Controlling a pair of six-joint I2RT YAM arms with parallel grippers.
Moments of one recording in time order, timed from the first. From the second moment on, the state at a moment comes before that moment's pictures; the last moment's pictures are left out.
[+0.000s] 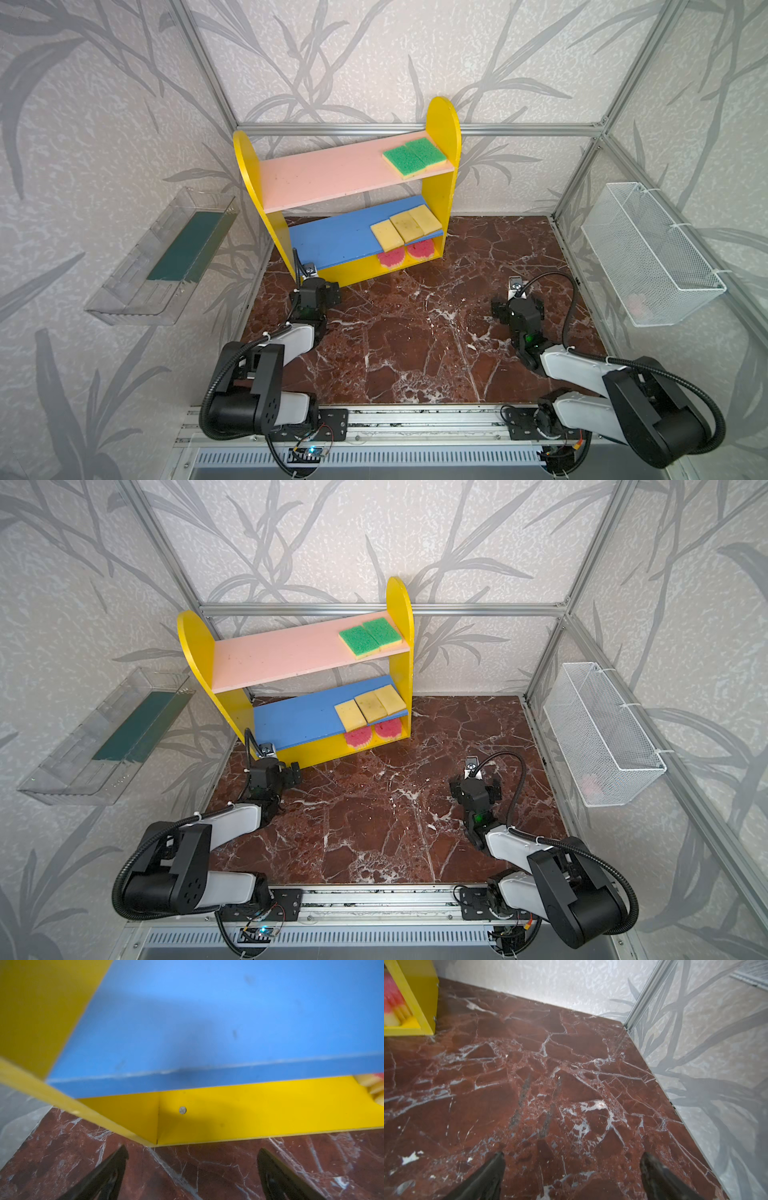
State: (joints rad) left arm -0.05 1.39 0.43 0.40 -0.33 -0.14; right arm 0.35 1.25 0.22 0.63 0.57 -0.02
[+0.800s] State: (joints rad) left arm -0.06 1.60 0.24 1.06 -0.31 0.02; right arm 0.31 1.53 0.22 1.15 0.49 -0.18
